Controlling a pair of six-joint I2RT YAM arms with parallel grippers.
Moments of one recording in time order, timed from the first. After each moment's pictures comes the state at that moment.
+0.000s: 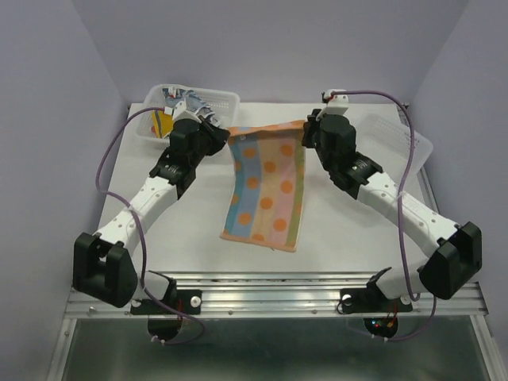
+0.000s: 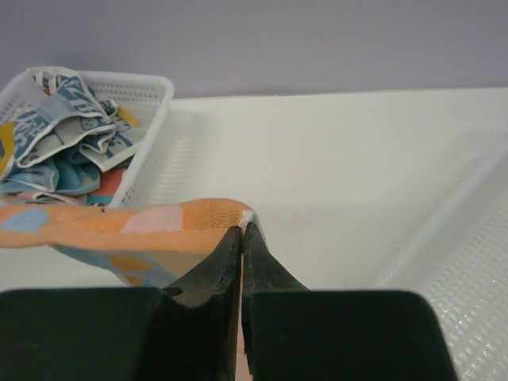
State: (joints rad) left arm -0.39 1.28 1.04 0.01 -0.05 -0.83; right arm 0.63 1.35 1.24 -0.03 0.49 0.27
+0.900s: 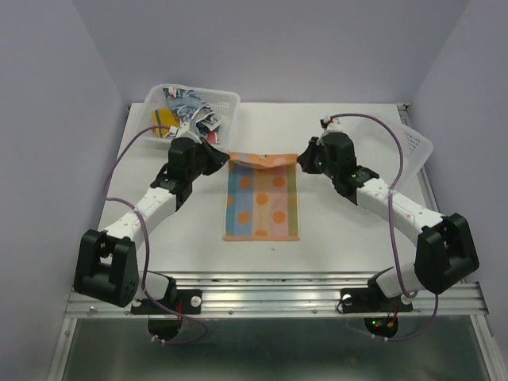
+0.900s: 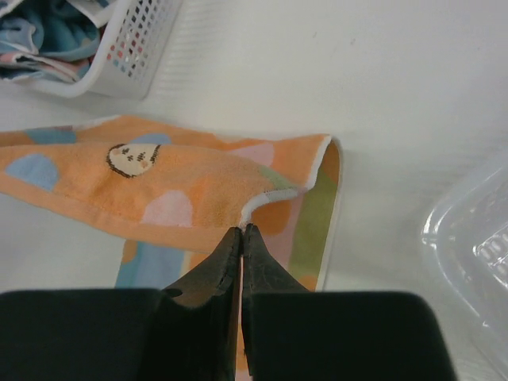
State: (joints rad) left arm -0.31 1.36 0.88 0.12 0.14 -0.77; right arm 0.48 1.44 1.04 0.01 0.09 0.43
